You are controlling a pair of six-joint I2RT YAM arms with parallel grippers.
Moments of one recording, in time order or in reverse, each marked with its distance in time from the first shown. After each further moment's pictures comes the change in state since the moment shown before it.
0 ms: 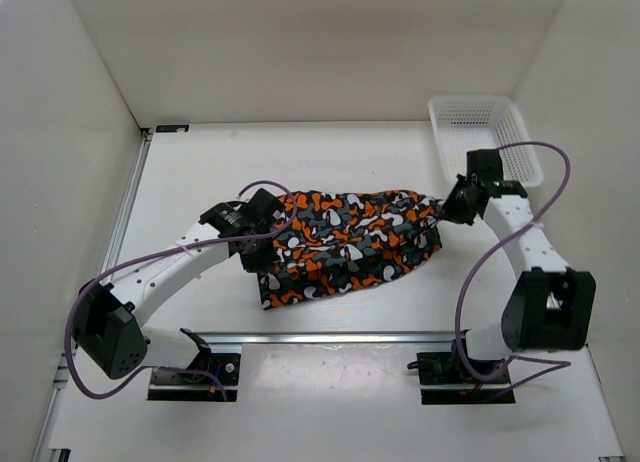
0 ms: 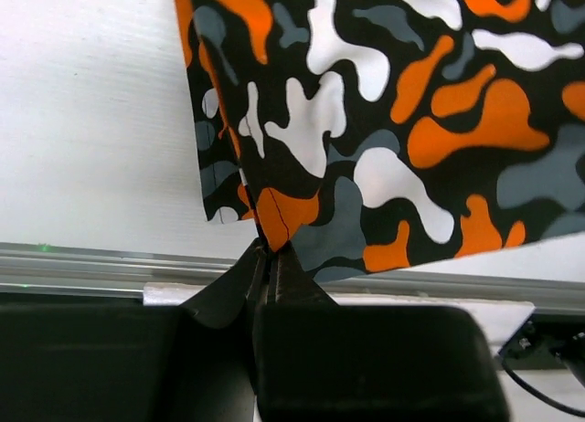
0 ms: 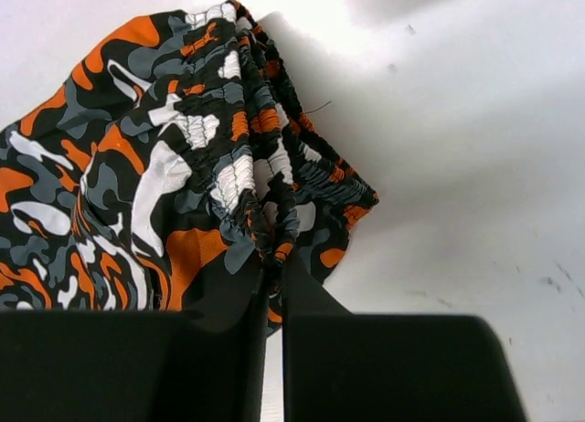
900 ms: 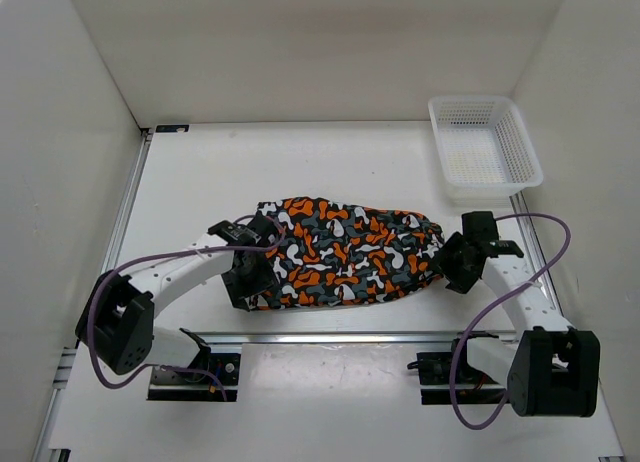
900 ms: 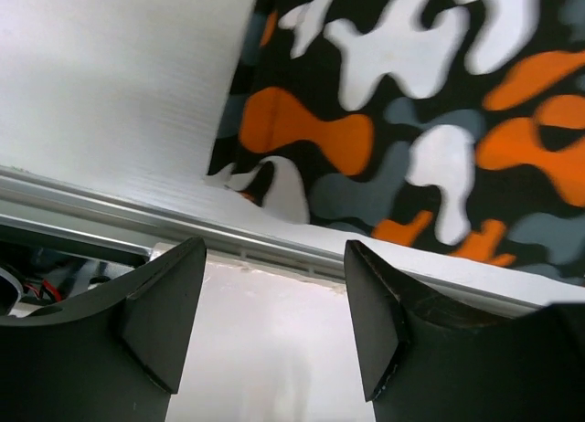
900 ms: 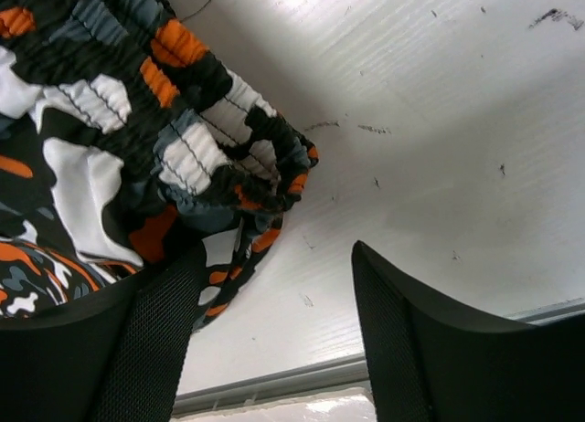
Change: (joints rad) left arm 0.044 0.031 -0.219 0.002 0.101 -0.168; right arm 0.006 -0.362 -0.511 -0.041 -0.005 0.220
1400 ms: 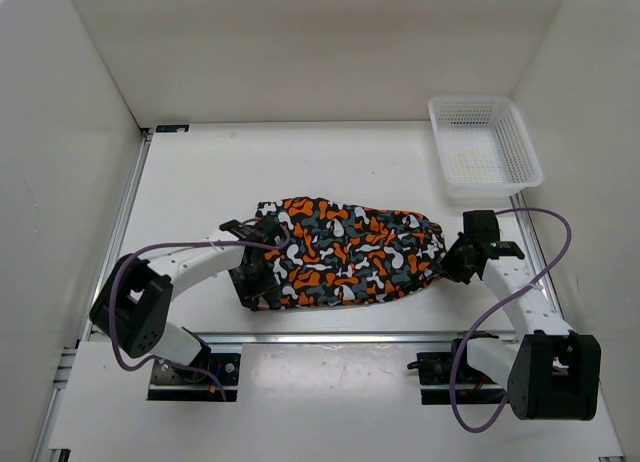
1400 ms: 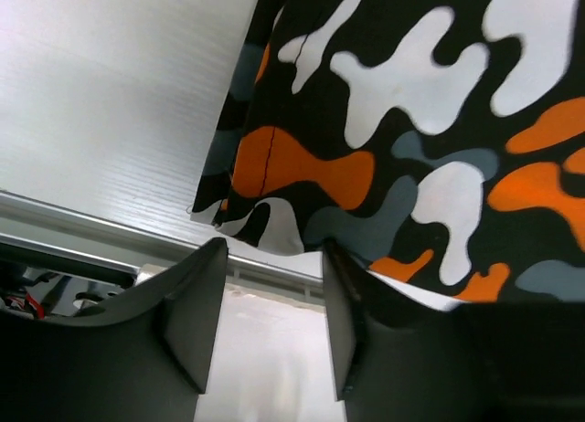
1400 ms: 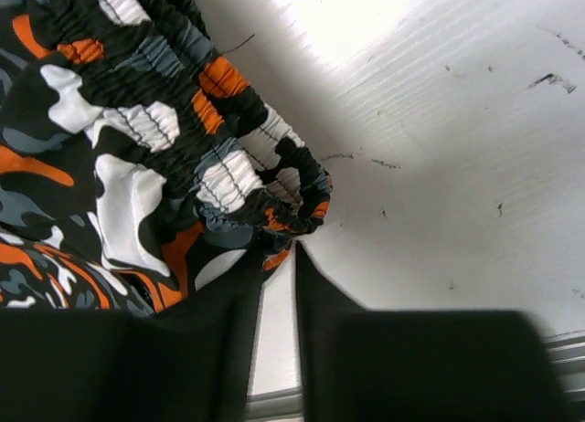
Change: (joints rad) left arm 0.001 0.105 -0.032 0.060 0.015 -0.022; right arm 0.000 -0.007 -0.001 0.063 0.016 -0.064
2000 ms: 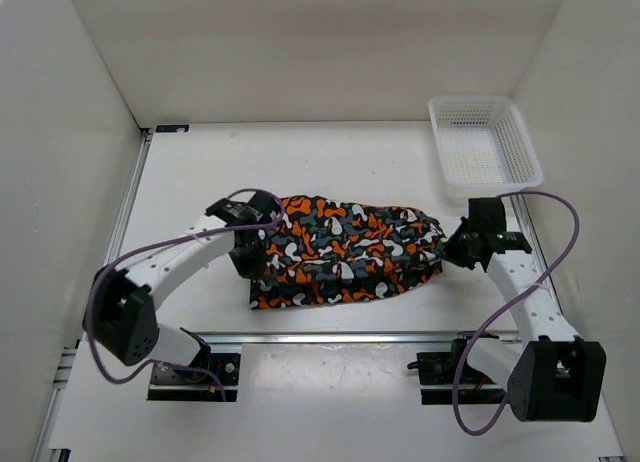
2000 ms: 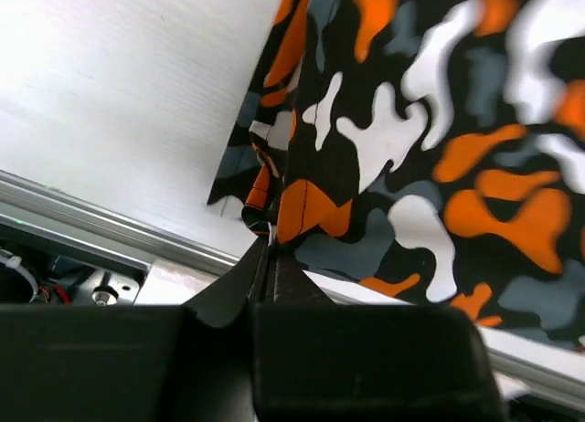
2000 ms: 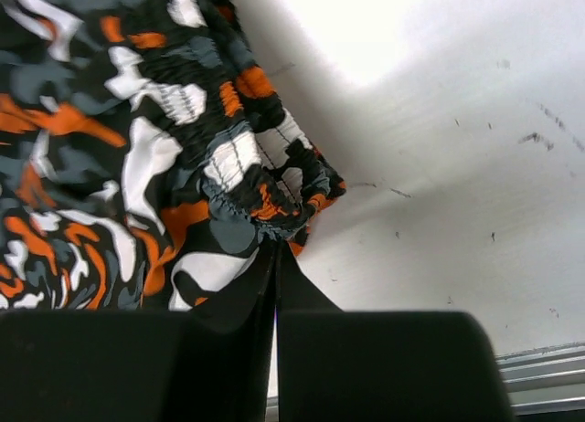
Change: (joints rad) left arm 0.027 -0.011 0.184 -0.133 -0.140 -0.011; right arm 0.001 -0.007 0.084 -0.013 0.013 -0.064
